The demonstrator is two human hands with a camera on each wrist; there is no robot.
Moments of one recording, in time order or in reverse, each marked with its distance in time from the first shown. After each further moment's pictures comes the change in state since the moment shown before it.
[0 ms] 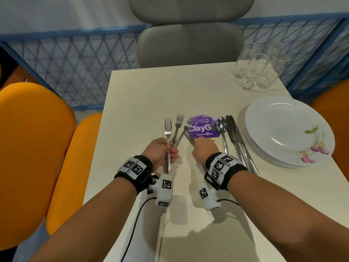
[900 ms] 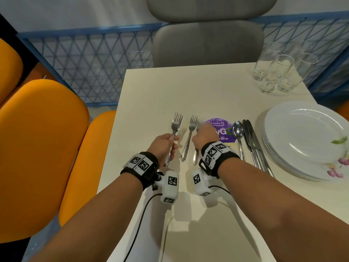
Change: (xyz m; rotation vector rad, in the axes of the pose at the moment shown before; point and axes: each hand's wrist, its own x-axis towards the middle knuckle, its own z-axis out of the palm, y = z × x) left_hand 0.018 0.011 -0.023 0.003 0.102 0.035; right_hand 0.056 -0.046 0.001 0.253 0.105 0.161
